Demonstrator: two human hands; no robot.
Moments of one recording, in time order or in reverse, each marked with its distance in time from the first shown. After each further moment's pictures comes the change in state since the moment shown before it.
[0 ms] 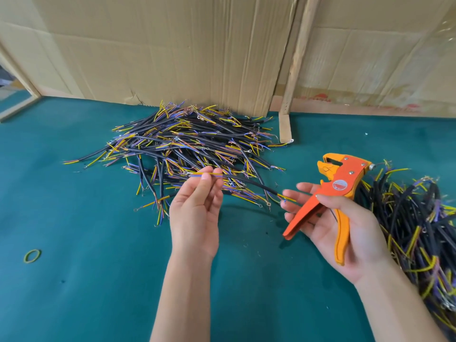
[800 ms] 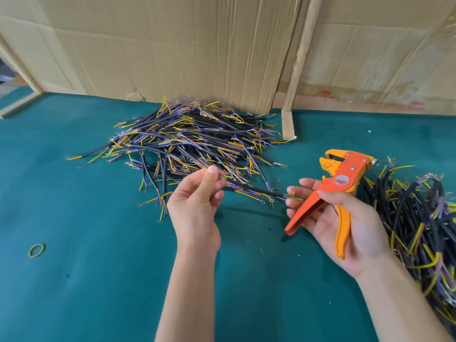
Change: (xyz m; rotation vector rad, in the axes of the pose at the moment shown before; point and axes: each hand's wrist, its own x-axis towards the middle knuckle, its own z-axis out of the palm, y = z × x) left_hand 0.003 -0.004 -0.002 0.146 0.108 0.128; right_hand 0.004 0.002 -0.002 -0.009 -0.008 -0.005
